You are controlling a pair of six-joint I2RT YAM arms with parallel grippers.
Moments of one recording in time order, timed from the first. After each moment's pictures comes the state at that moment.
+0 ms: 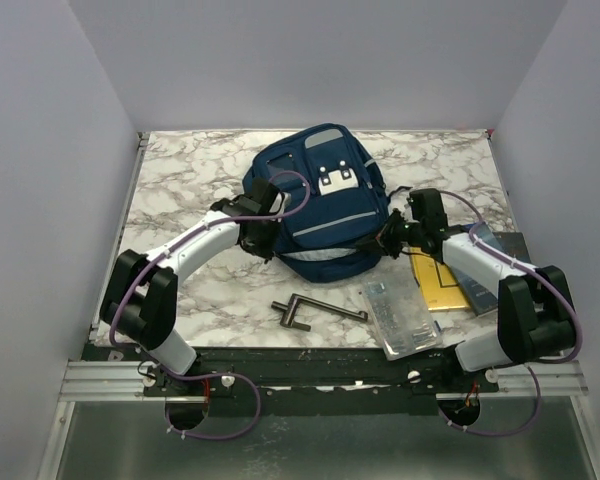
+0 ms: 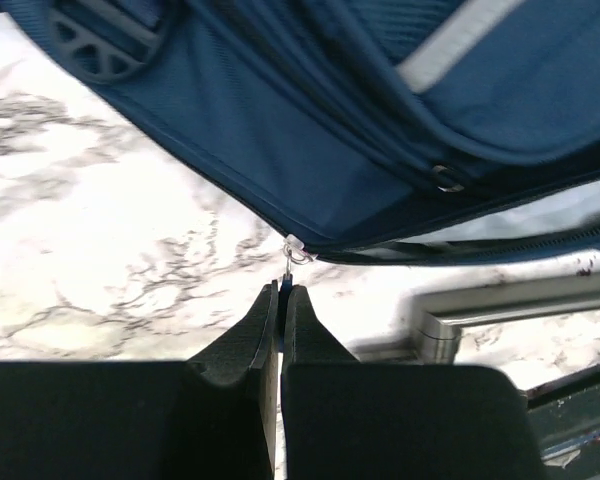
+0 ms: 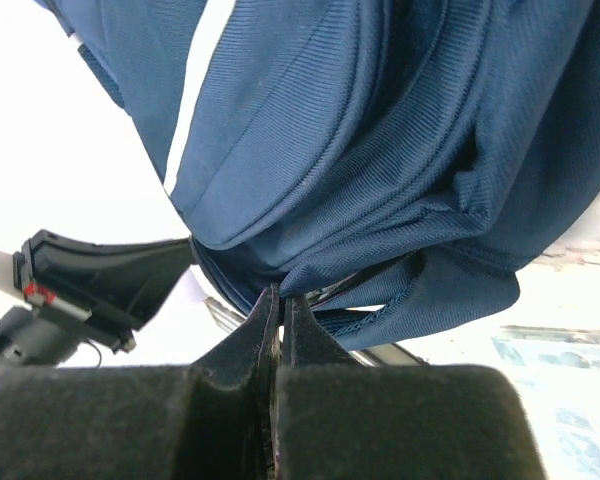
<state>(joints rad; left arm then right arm) -0.54 1.59 1.13 -0.69 0.08 -0.17 0.26 1.44 0.78 -0.16 -0.47 1.05</state>
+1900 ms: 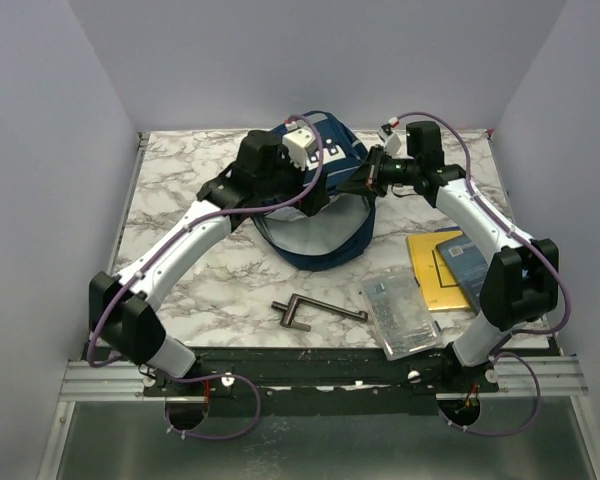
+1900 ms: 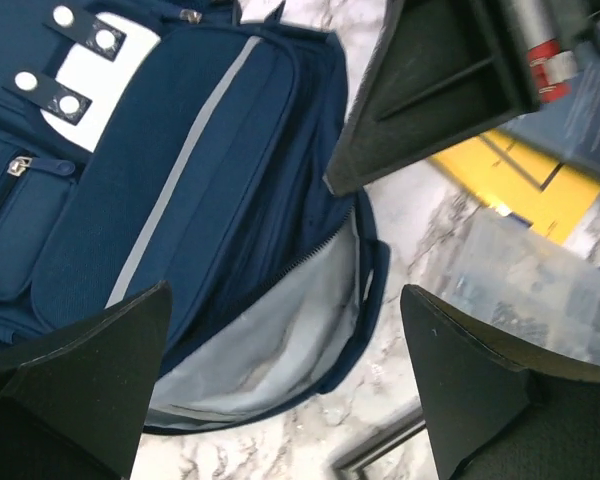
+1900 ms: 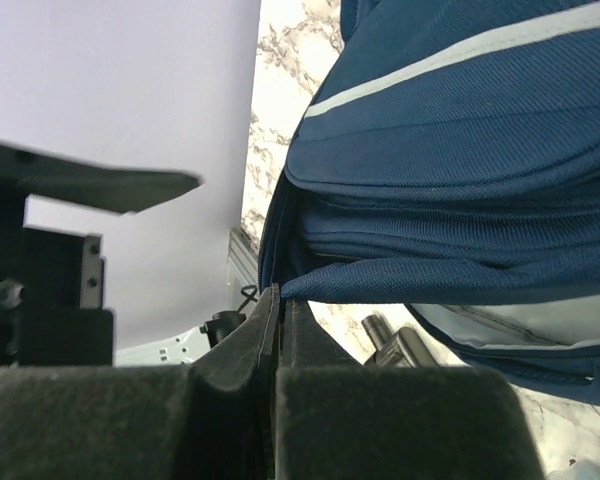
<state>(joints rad) -0.58 1.45 1.39 -0.37 0.29 -0.05 0.28 1.66 1.38 -0.29 -0.80 0.77</state>
